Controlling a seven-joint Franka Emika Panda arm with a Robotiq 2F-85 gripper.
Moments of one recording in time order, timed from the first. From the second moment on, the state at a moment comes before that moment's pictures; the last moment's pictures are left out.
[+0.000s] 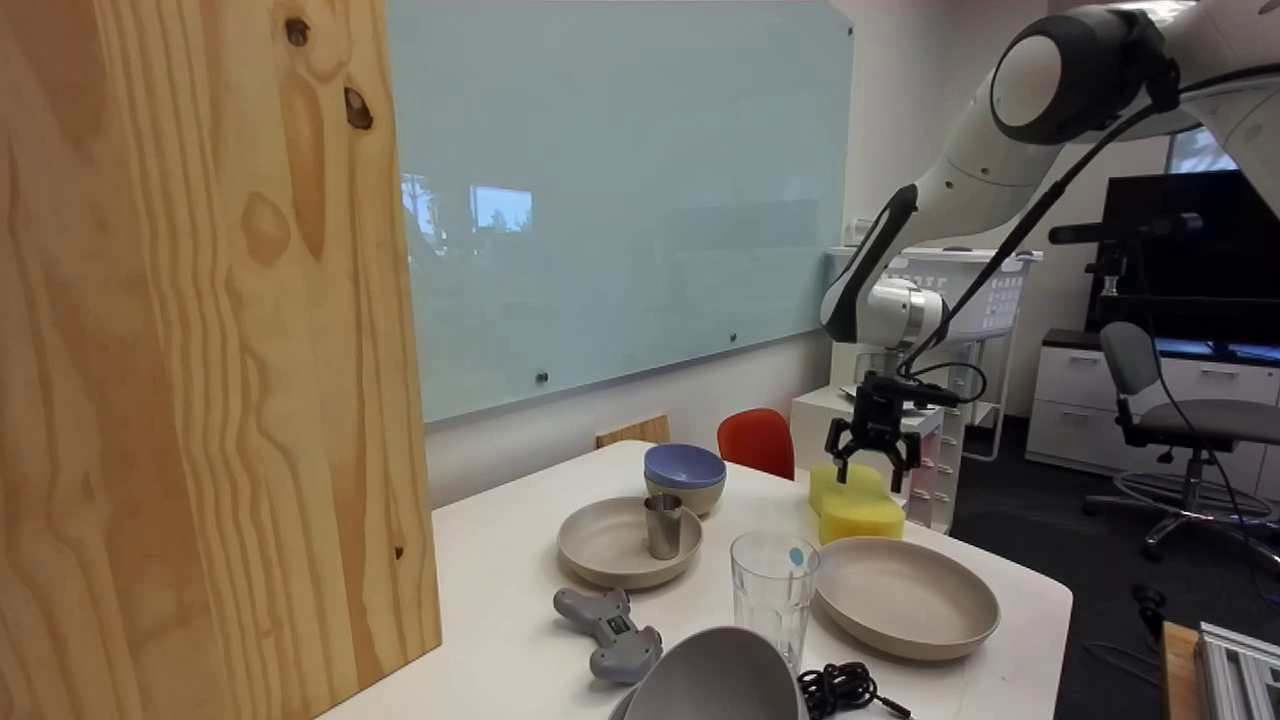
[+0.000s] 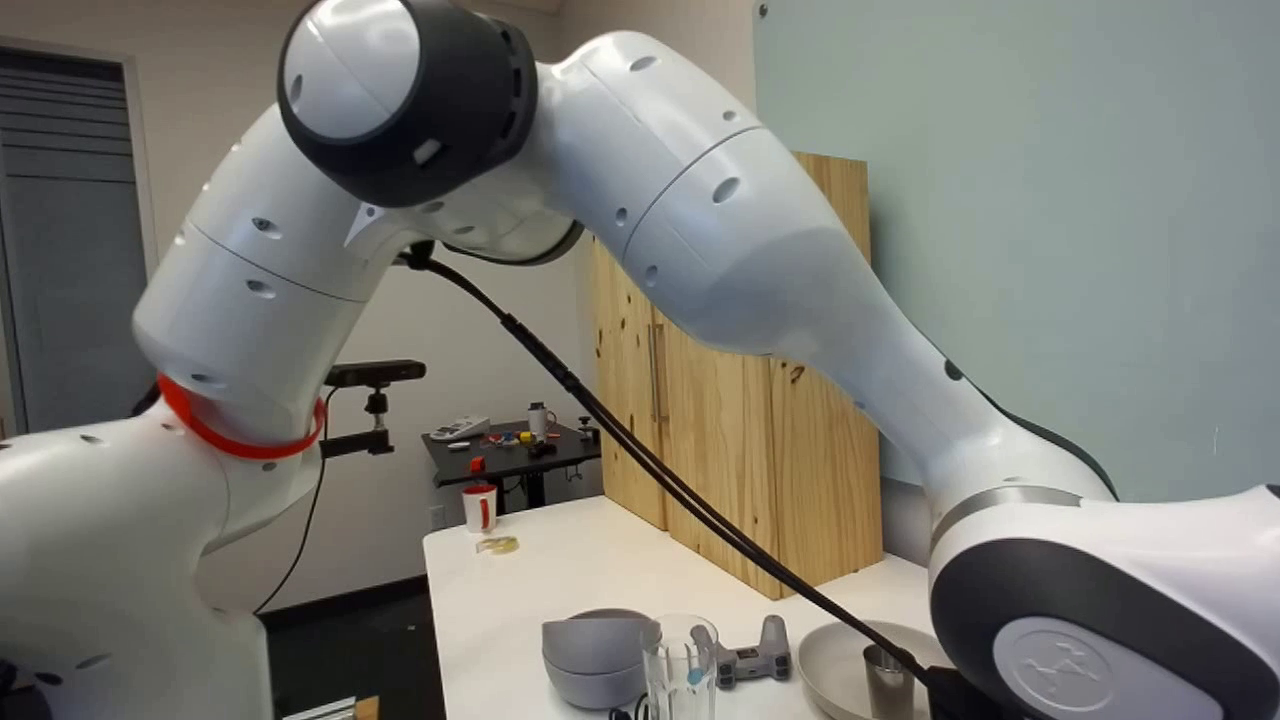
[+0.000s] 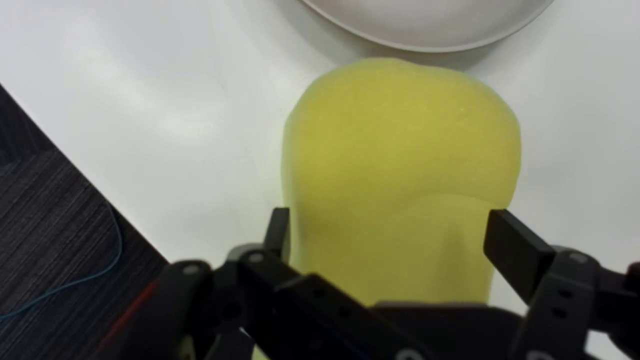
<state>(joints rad) -0.51 0.62 -0.20 -1.86 0.38 2.17 -0.13</state>
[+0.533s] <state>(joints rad) -0.48 0.63 -0.27 -1.86 0.26 2.20 -0.05</state>
